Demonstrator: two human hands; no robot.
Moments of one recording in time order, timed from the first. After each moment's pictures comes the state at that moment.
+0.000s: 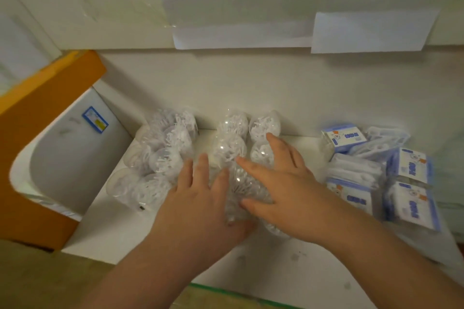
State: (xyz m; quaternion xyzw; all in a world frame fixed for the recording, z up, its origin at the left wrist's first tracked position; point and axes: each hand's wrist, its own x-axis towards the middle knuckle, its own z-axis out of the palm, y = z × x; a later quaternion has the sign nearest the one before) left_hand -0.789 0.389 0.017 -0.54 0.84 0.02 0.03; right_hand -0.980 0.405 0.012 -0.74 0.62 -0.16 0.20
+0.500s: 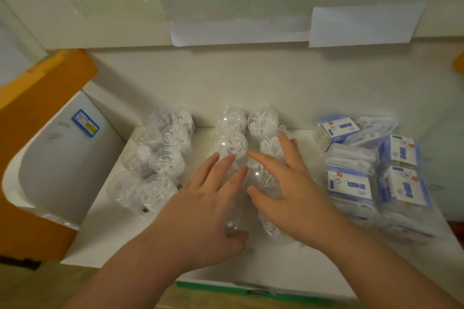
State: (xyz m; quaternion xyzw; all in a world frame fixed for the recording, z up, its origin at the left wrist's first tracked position) left_hand -0.761 0.374 0.003 -0.36 0.93 0.05 -0.04; right_hand -0.954 0.421 -0.005 -0.63 0.66 -0.33 0.25
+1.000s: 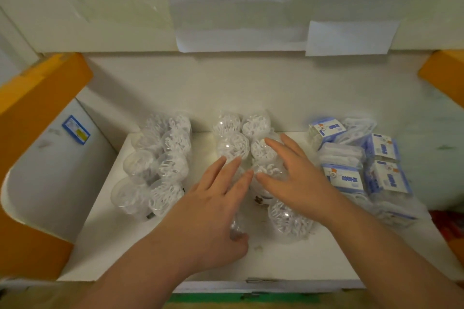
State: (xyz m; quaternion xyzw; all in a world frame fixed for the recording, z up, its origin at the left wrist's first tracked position) left_hand -0.743 0.367 0.000 -0.29 0.95 0.06 -0.05; right_hand -0.958 0.409 -0.002 -0.56 0.72 -0.32 0.26
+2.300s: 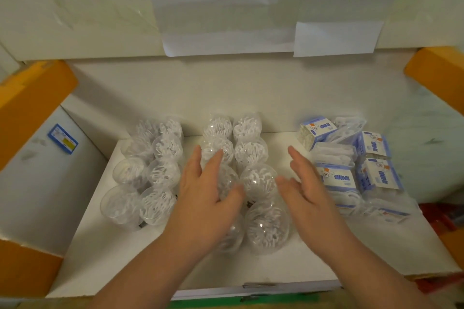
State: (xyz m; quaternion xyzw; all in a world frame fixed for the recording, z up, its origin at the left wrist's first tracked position) left_hand -0.765 0.363 0.004 -0.46 0.78 0.35 -0.23; right_hand -0.941 0.450 -0.011 -0.43 0.70 -0.50 0.28
